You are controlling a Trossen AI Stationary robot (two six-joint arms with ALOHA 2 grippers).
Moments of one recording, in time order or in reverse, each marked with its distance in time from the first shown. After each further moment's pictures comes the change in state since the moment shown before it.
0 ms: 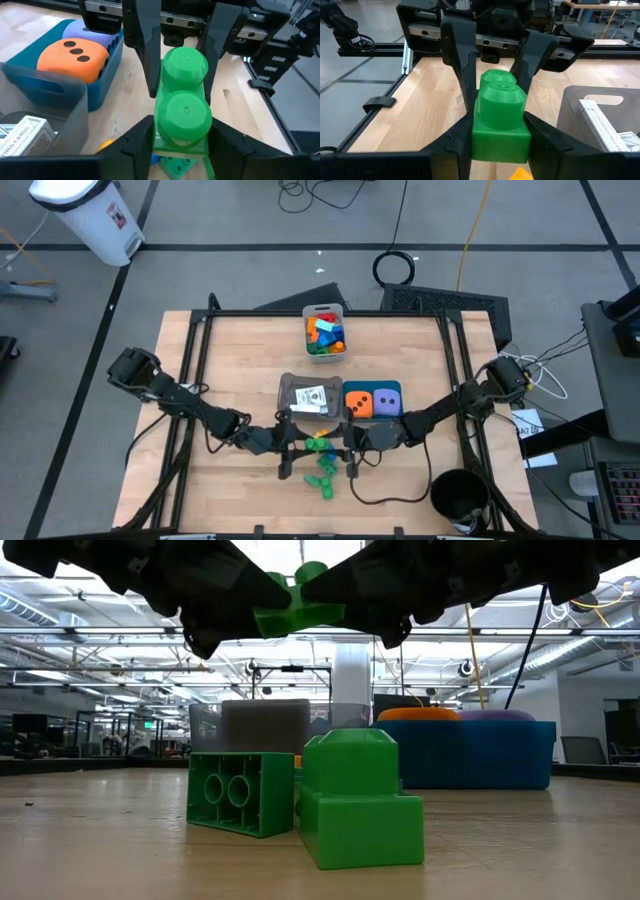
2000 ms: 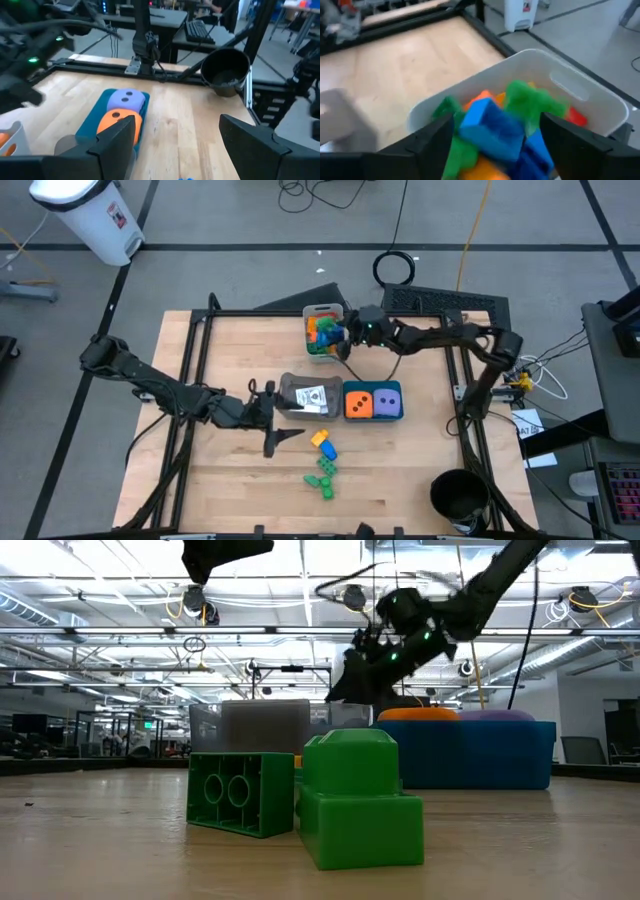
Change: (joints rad) left arm 0.065 -0.343 0.000 -0.147 -0.025 0.172; right arm -0.884 -0.026 0.120 -0.330 -0.365 -0.050
